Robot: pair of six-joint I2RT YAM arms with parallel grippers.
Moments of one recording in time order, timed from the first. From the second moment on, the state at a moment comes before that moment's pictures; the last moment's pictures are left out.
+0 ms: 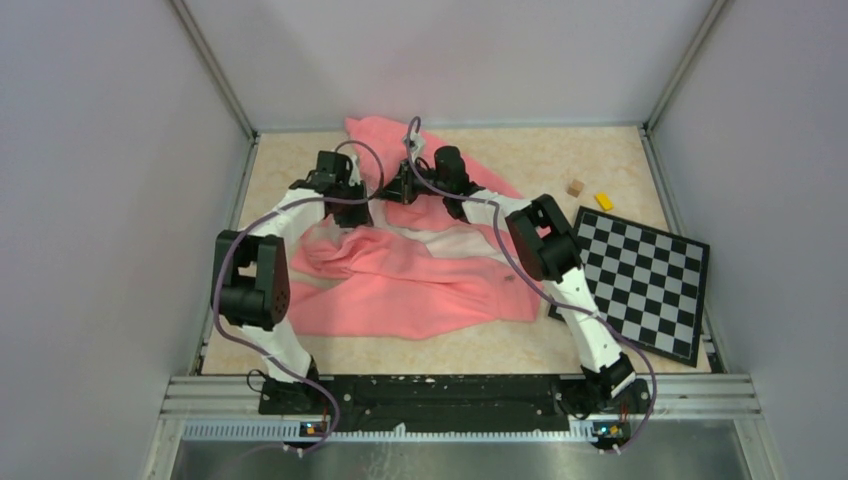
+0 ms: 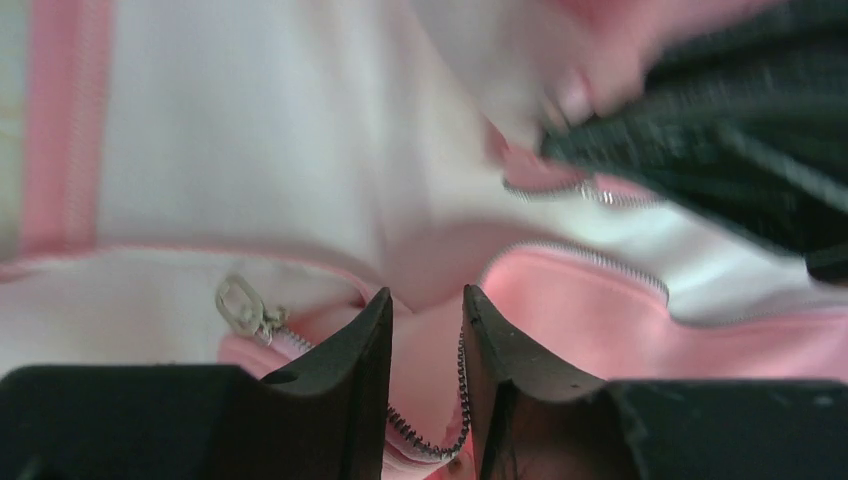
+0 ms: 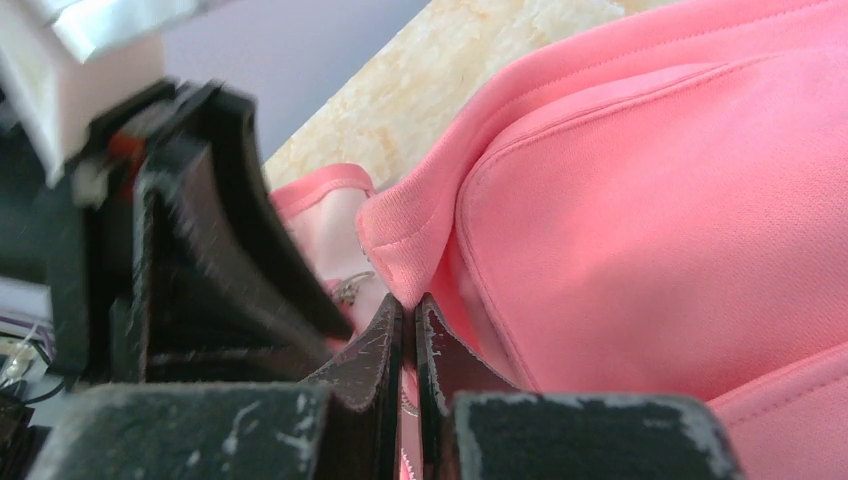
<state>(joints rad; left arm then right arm) -0.15 1.78 1.27 -0.46 0.19 -0.28 0.61 2.49 1.83 0.55 -0.74 0.54</state>
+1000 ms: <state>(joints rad) -0.04 1.45 1.19 -0.41 0.10 -0.33 0.61 2.49 1.83 0.53 -0.73 0.52</state>
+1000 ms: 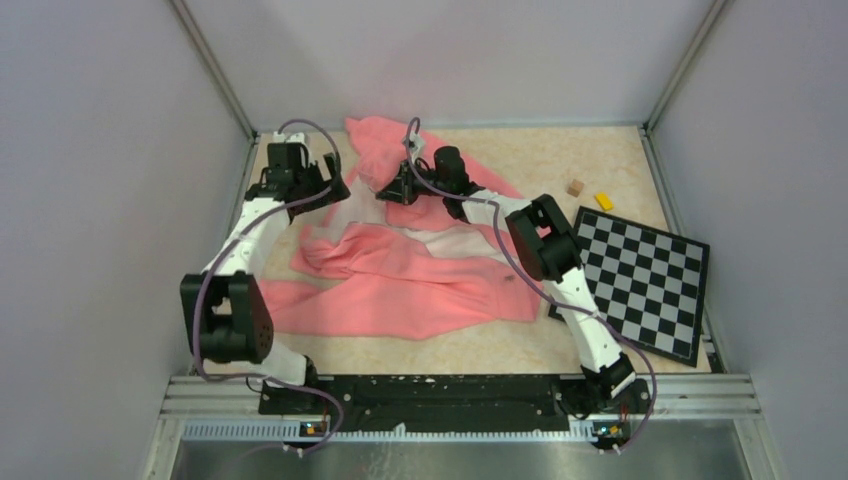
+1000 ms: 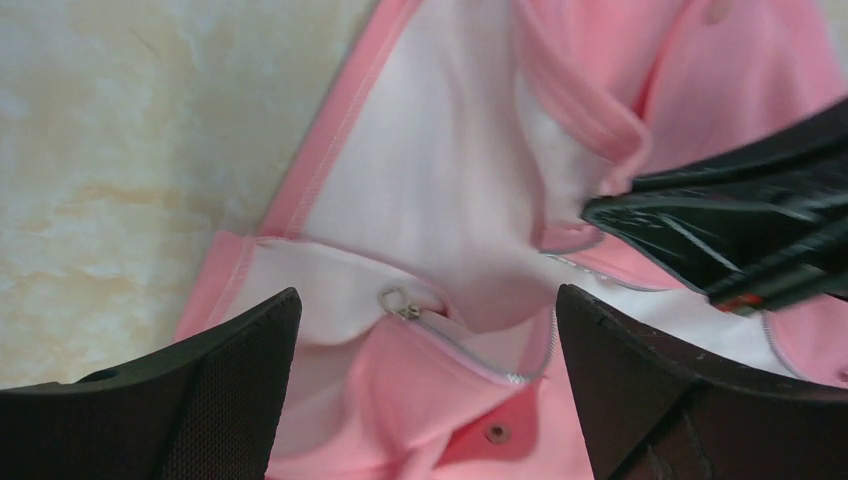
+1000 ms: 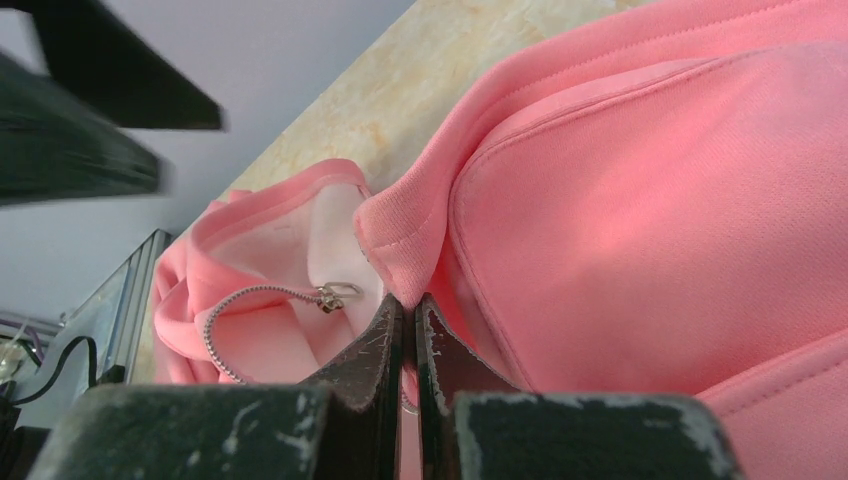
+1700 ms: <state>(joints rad) -0.31 1.19 0.81 -0.46 0.42 -0.49 0.61 2.49 1.83 0.52 -0.73 0.52</state>
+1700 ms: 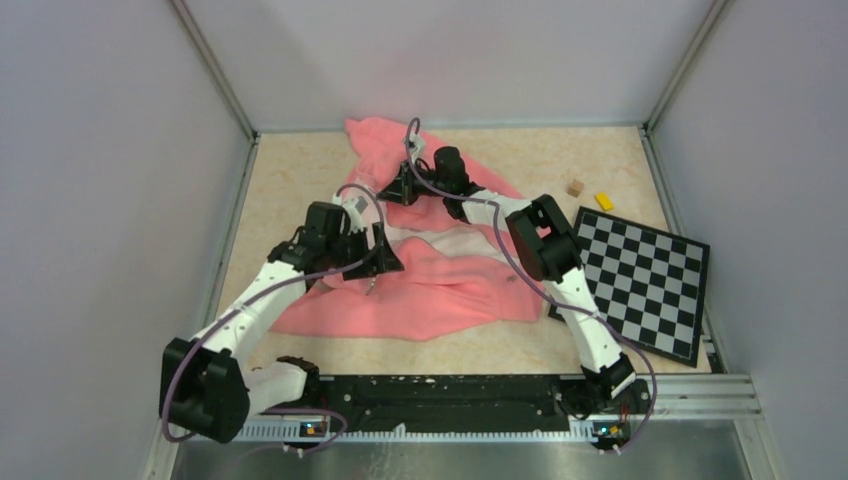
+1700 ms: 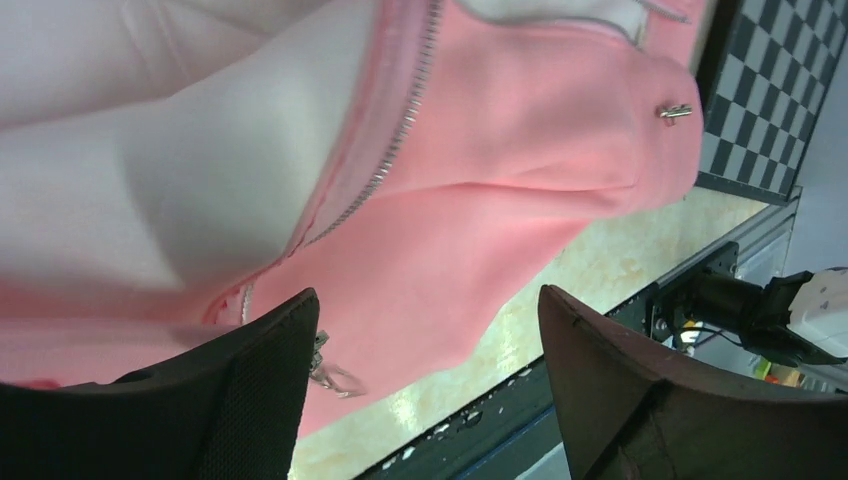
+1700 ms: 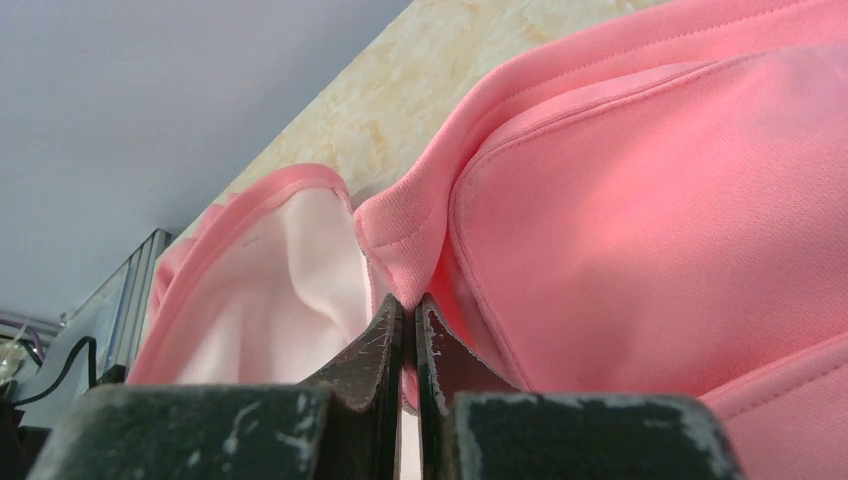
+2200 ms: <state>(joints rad) -0.30 1.15 1.05 -0.60 0.14 -0.19 0.61 2.49 1.83 0.51 -0.73 0.52</state>
